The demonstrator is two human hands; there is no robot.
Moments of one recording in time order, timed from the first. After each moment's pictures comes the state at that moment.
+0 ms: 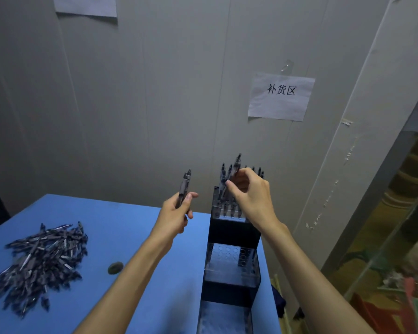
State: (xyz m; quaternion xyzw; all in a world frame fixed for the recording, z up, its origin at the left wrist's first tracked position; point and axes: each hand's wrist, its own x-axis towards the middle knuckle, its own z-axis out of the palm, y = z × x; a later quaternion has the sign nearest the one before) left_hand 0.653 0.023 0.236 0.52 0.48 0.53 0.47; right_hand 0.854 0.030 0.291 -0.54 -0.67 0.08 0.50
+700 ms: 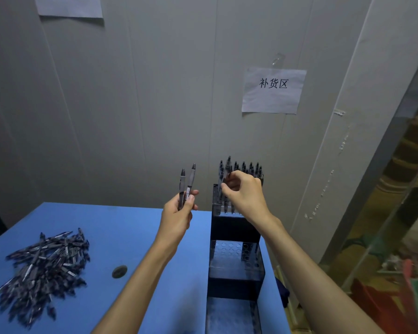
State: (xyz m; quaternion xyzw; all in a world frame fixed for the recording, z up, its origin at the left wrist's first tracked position) left_hand 0.658 0.016 0.234 0.52 0.44 0.57 0.46; right_hand 0.844 0.039 0.280 -0.58 -0.67 0.09 0.46
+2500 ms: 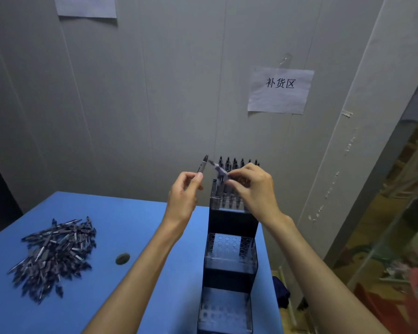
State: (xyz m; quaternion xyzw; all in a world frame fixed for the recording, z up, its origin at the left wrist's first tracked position) left_hand 0.683 0.002 0.270 0.53 0.43 0.60 0.42; right_hand 0.872 0.014 0.290 -0.48 -0.74 -0.02 0.48
